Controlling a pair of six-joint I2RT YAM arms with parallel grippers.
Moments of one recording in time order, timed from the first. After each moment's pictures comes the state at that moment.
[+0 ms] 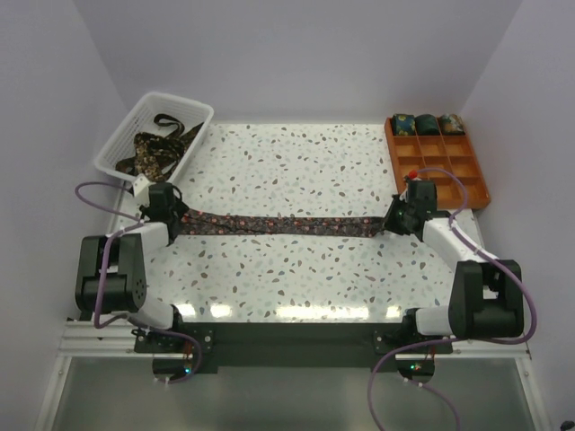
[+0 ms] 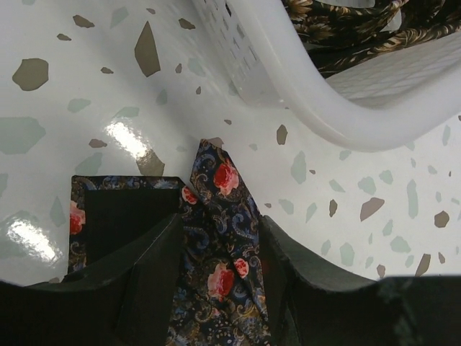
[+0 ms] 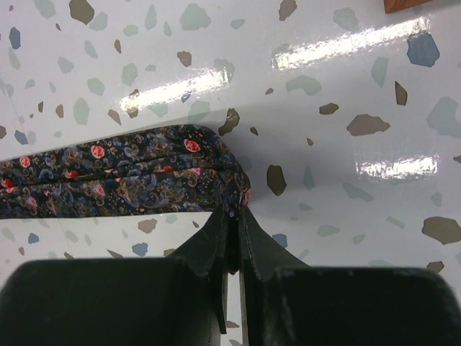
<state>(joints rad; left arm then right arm) 0.07 1.52 0.60 0.26 -0.34 -0.68 0.02 1.36 0.73 -0.29 -0.13 0.40</state>
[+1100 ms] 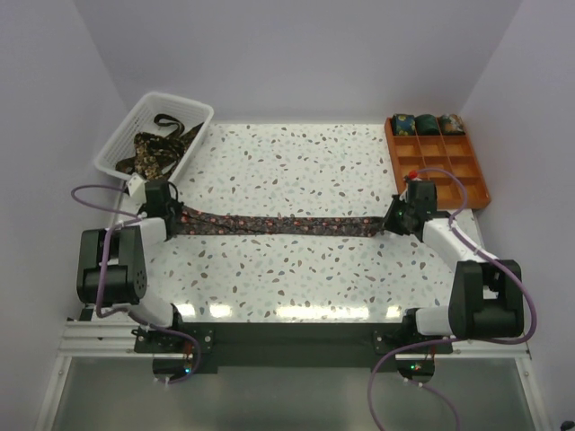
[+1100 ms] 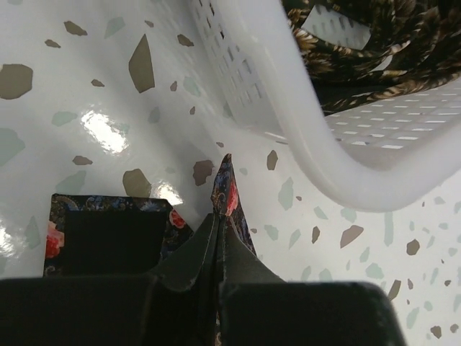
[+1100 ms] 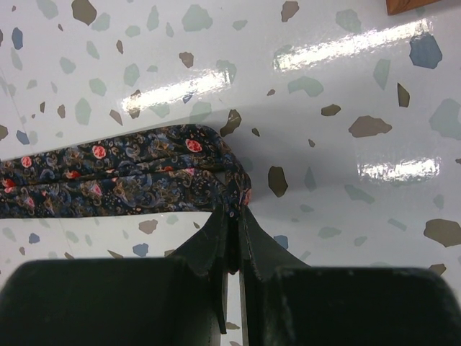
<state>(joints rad) 0.11 1.59 0.64 0.29 -0.30 -0.77 0.02 1.36 0.72 -0.28 -0.13 0.40</state>
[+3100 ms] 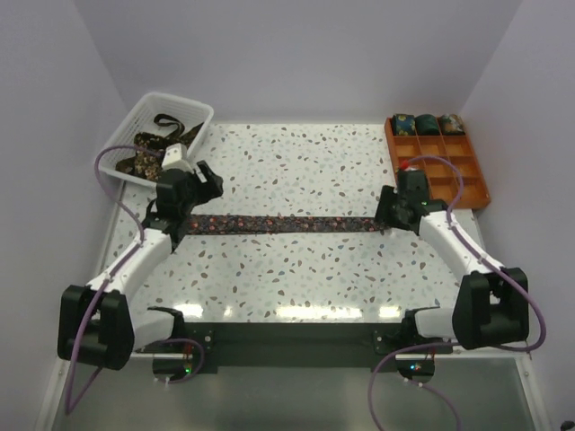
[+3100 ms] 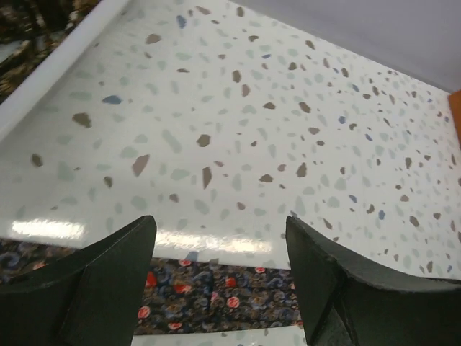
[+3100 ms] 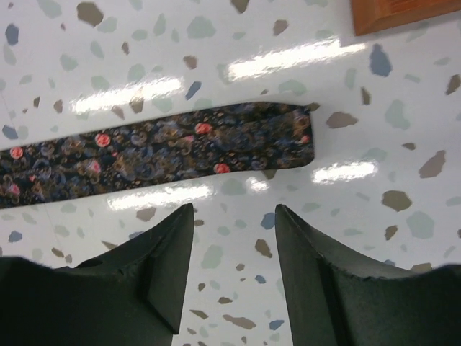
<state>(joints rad) -0.14 1.16 0.64 0.13 -0.11 -0.49 0.09 1.32 0.86 -0.47 0.05 0.37</state>
